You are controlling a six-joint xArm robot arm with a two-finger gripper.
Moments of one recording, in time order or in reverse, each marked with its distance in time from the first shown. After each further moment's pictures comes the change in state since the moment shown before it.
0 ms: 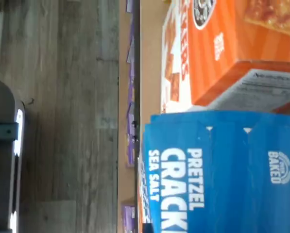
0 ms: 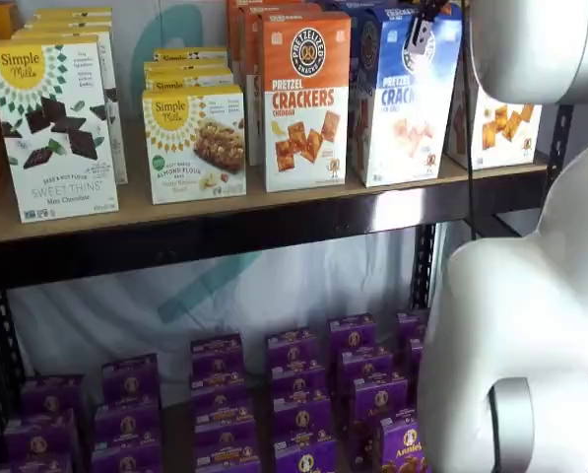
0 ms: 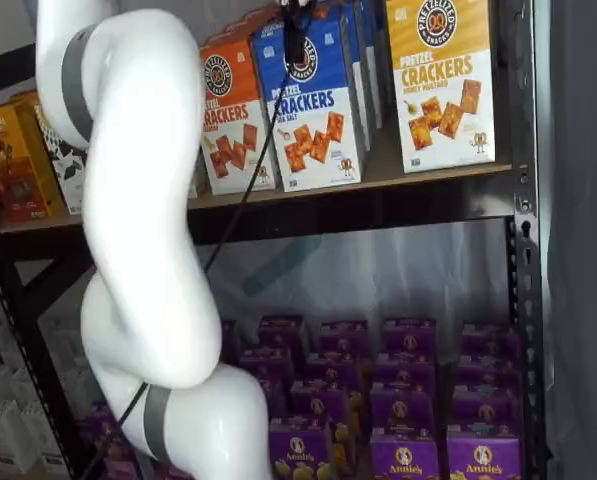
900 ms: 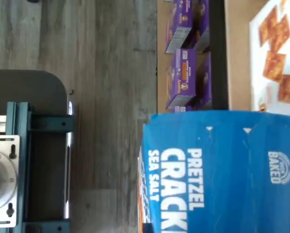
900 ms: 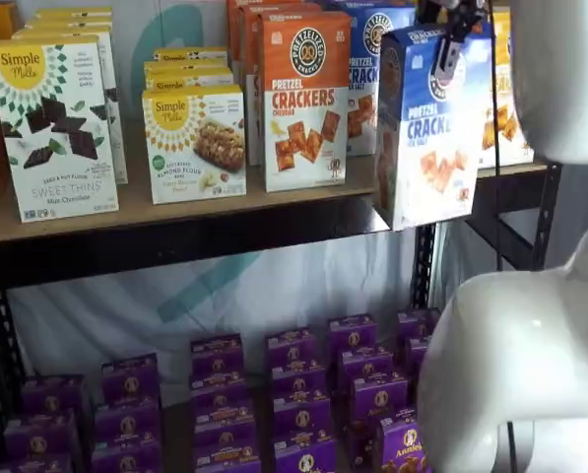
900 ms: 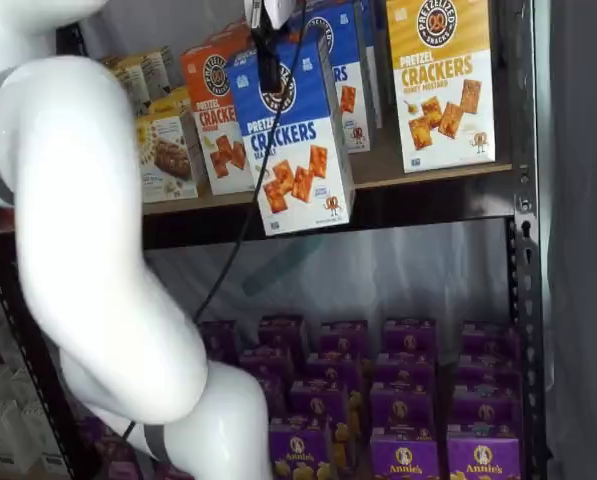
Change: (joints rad) arm -0.004 -0.302 0.294 -0.058 0.043 -0.024
